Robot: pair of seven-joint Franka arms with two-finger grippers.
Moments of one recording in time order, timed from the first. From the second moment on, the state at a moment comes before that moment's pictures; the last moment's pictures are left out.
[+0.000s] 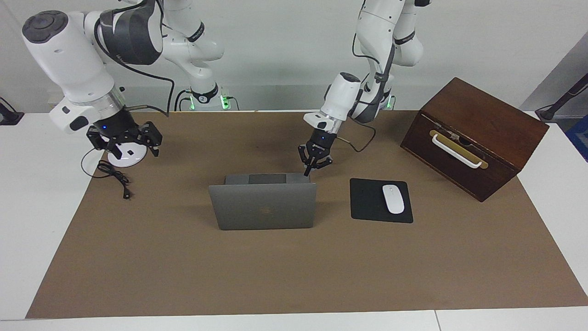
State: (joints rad) left arm -0.52 0.08 -0.20 -2.43 -0.23 3.14 -0.07; right arm 0.01 0.12 -0.05 -1.55 0.01 1.69 -0.11
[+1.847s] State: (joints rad) left arm 0.07 -0.26 -0.18 -1.98 -0.11 1.87 0.02; right arm -0.02 -0.11 -0.05 -1.68 0.00 1.55 -0.08
